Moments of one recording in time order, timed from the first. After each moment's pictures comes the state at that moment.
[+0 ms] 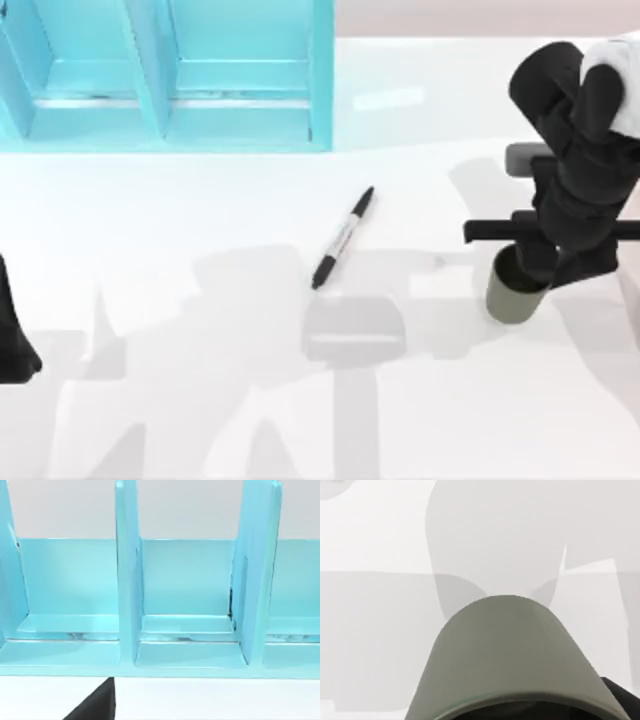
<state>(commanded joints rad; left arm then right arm) 0.00 0.00 0.00 0.00 0.00 0.00 0.37 1.92 1.34 -0.97 0.01 0.39</state>
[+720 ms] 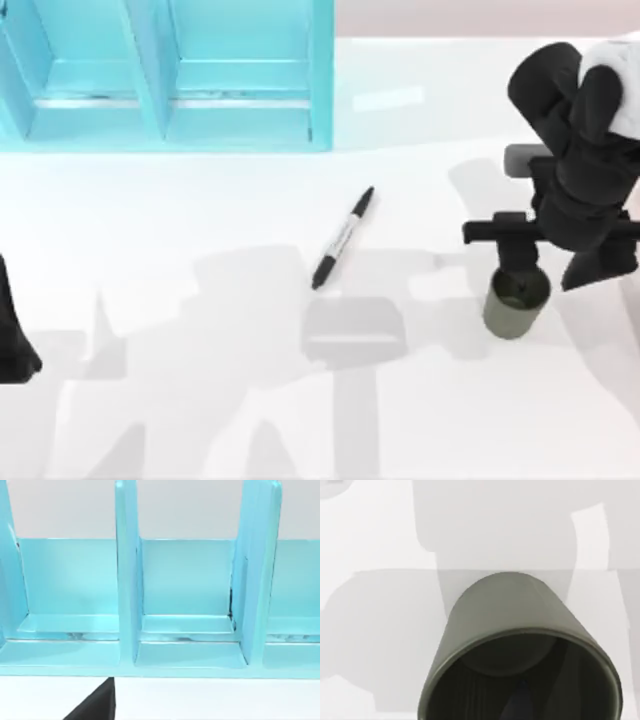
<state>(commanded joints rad) 0.00 0.00 0.00 0.00 0.00 0.00 0.37 1.92 1.34 -0.97 0.01 0.39</state>
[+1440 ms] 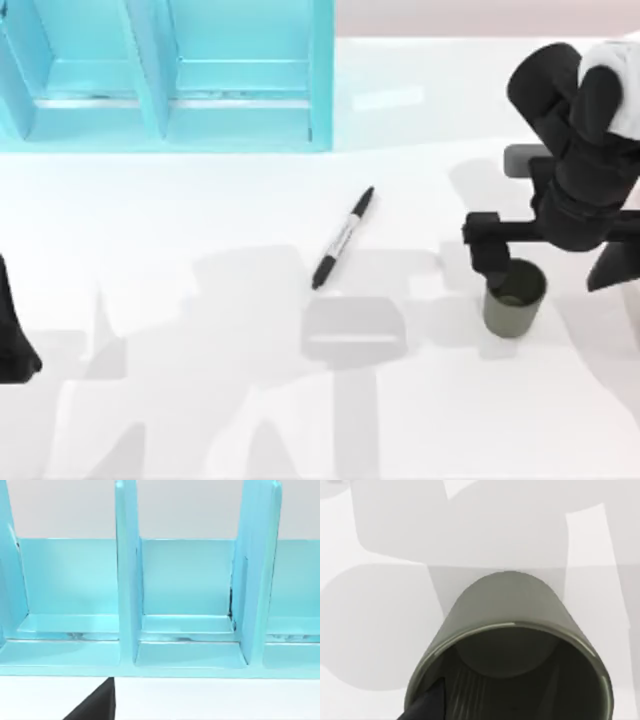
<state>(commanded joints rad) 0.00 0.00 0.00 0.00 0.00 0.00 0.37 1.91 1.34 -0.97 0.01 0.39</state>
